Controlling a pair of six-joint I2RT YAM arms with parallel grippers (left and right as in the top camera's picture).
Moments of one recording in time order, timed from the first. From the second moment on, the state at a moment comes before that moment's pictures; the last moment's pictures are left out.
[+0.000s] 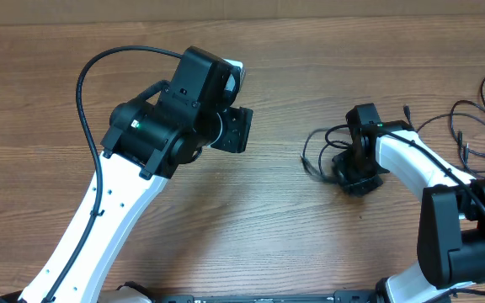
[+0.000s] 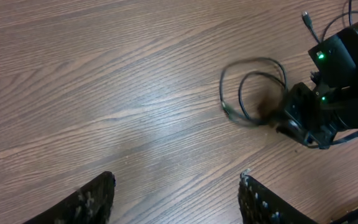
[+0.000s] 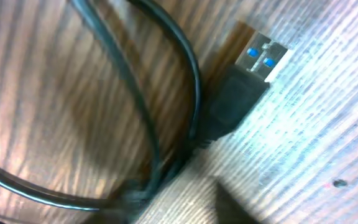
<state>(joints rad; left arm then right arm) -0.54 1.49 1.74 -1.20 0.05 -0.28 0.14 1.75 1.01 -0.86 -0.08 1.18</state>
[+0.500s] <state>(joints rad) -0.54 1.49 1.74 -1.20 0.05 -0.28 0.15 1.73 1.34 -1.08 -0.07 0.75</state>
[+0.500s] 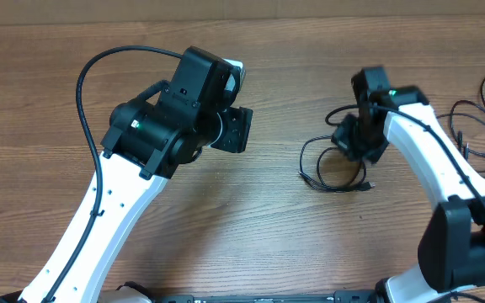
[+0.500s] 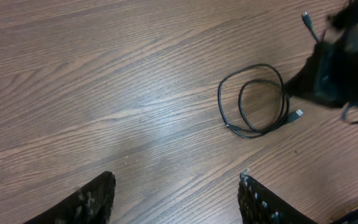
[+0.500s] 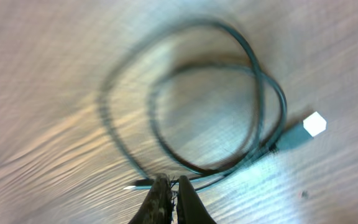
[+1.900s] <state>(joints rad) -0.52 1.49 1.74 -1.35 -0.24 -0.44 0.15 1.79 1.02 -0.70 0.03 0.57</state>
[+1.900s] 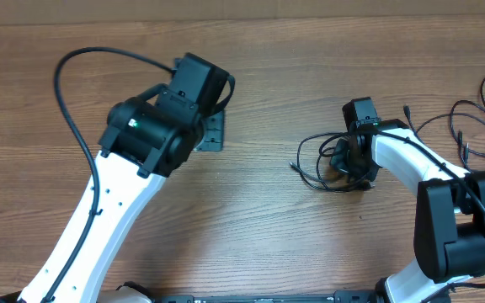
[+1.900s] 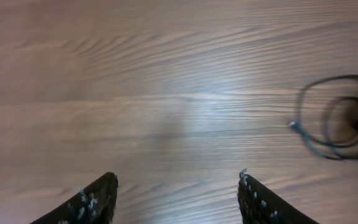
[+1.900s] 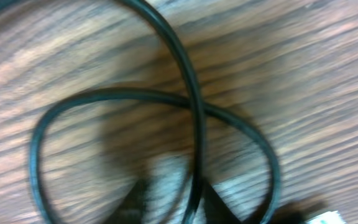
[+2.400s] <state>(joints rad) -0.46 1.49 1.74 -1.39 -0.30 -0.51 0.15 1.73 1.38 -1.04 -0.01 0.49</state>
